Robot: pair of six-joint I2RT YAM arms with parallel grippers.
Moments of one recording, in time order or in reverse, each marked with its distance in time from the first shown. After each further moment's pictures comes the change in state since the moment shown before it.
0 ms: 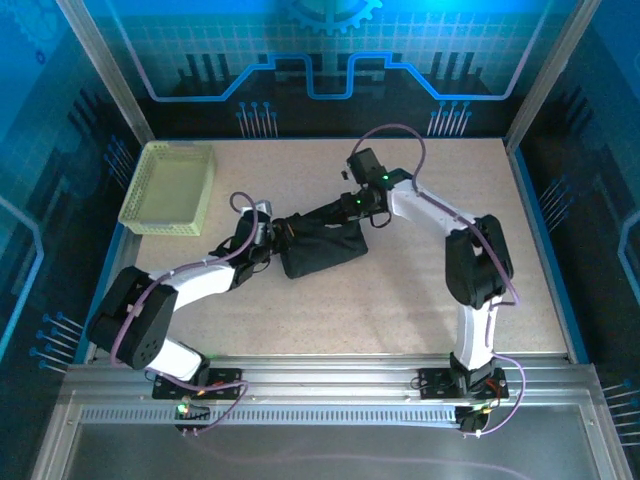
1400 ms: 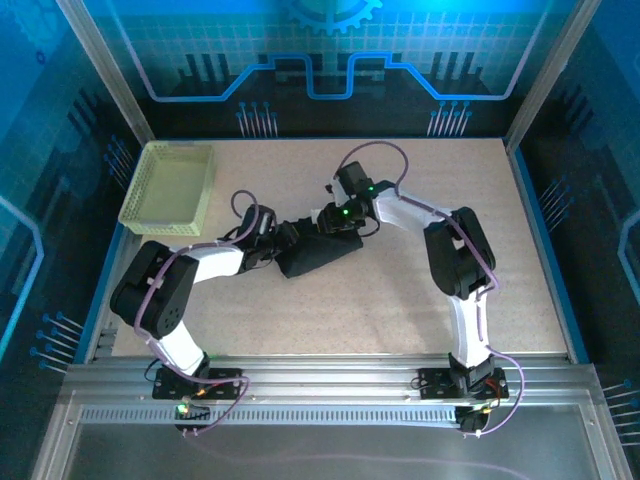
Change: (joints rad) left arm 0.062 0.199 0.098 -0.103 0.092 -0.161; right arm 0.022 0.117 -0.060 0.168 -0.259 0.080
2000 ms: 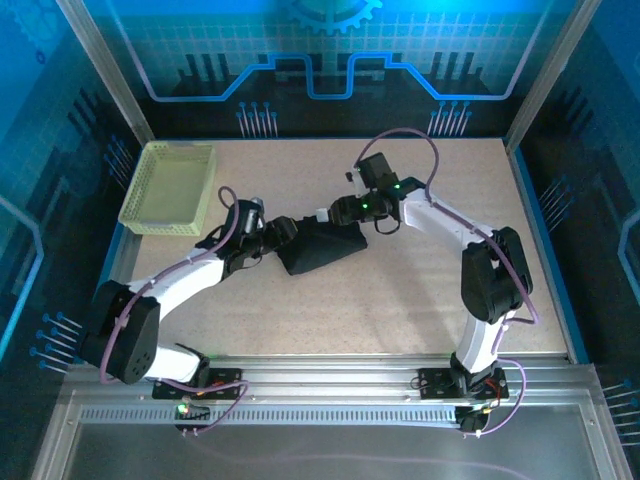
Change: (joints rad) left arm -0.013 -0.300 -0.018 -0.212 0.041 0.079; right arm -0.023 -0.275 -0.122 -0.062 0.167 -0.047
